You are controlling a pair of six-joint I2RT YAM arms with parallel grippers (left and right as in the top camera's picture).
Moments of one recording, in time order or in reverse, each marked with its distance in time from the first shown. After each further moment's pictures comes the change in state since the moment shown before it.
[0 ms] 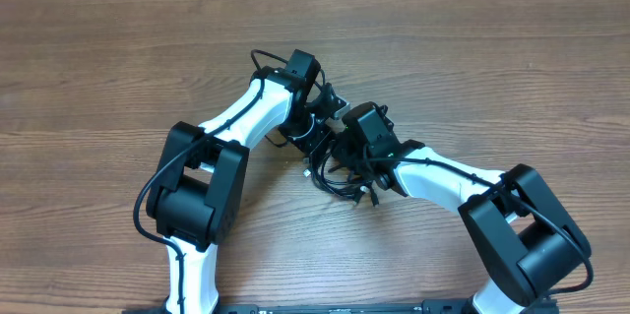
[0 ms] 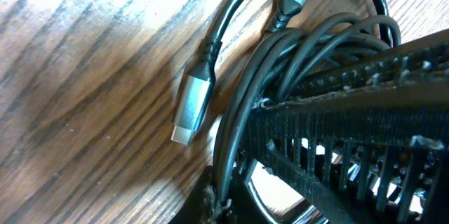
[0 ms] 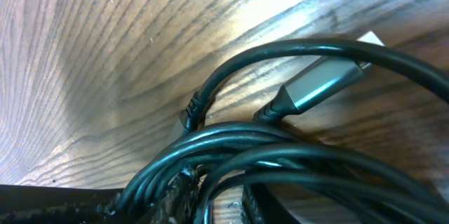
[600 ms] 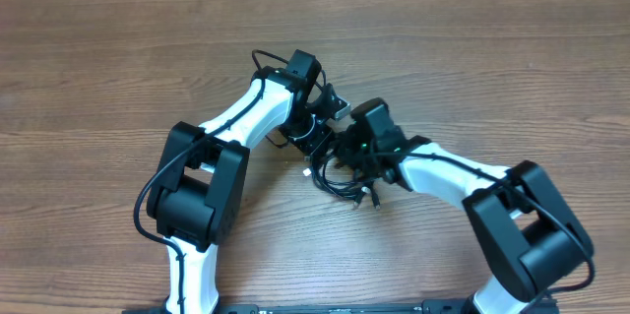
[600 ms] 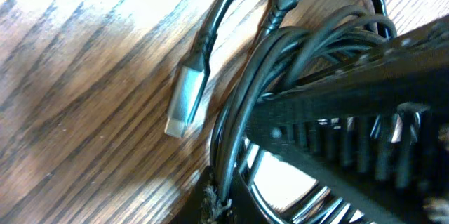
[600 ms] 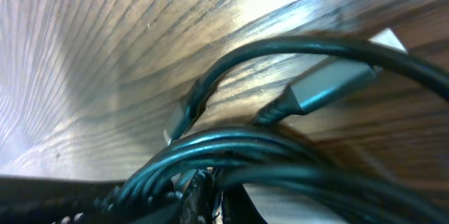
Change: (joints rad) left arm 0.000 0.000 0.002 -0.005 0.005 0.000; right arm -0.068 -0.010 0.003 -0.037 -0.153 -0.102
